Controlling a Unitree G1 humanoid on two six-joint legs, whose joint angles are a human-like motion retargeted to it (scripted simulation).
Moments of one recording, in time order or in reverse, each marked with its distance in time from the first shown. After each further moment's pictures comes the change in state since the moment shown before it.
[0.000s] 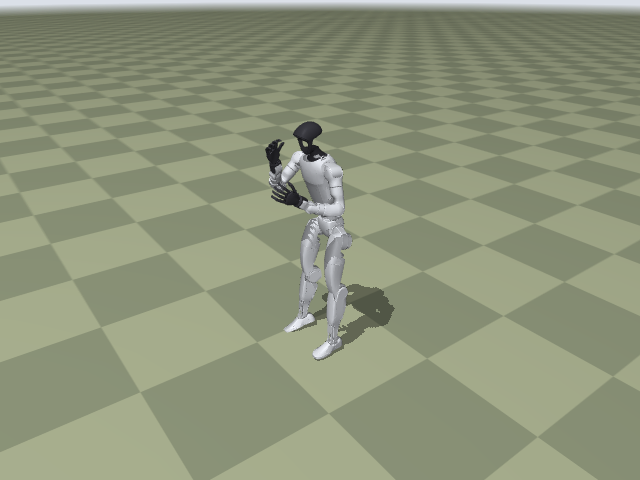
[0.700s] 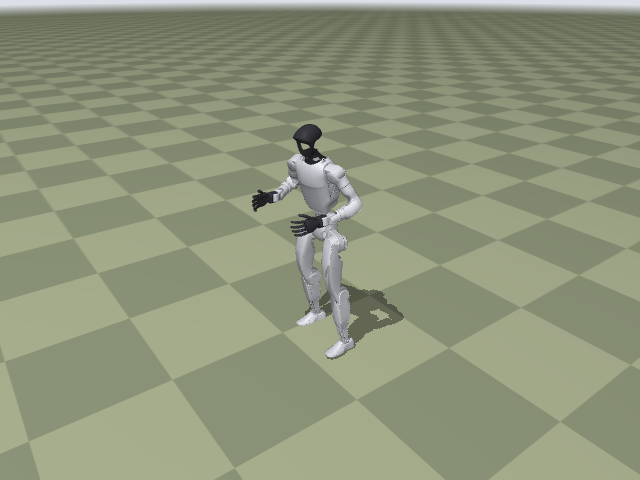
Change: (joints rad) left arm 0.425 0.138 -0.084 0.078 0.145 0.142 -0.152; right arm 1.145 -0.175 -0.196 0.065 0.426 -0.042 0.112; waist 0.085 -0.039 0.078; left_leg 0.191 -0.012 -0.097 0.139 -0.341 0.181; right_leg 0.304 -0.084 -0.002 0.184 -0.574 -0.110
